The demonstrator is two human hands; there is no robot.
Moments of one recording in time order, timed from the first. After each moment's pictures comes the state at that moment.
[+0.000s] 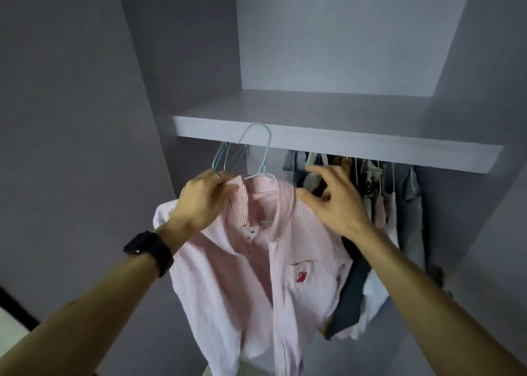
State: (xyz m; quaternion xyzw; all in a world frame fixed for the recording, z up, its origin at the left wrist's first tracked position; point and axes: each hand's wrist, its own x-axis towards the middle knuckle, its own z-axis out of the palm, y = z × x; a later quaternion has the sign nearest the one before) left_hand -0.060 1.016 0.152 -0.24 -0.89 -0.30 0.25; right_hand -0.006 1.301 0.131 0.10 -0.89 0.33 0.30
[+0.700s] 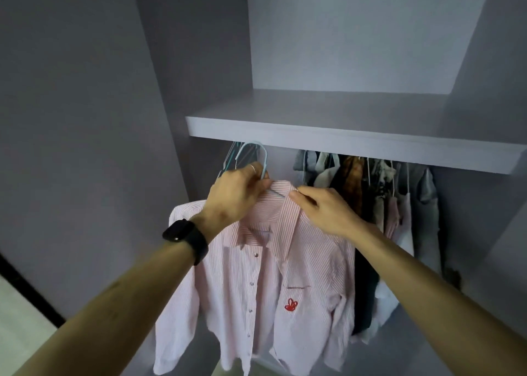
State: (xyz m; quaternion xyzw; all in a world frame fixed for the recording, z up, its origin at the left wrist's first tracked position) left_hand -0.052 1.050 0.167 -0.22 -0.92 -0.29 0.16; right_hand -0.037 1.279 0.113 0.20 -0.91 0.31 0.20
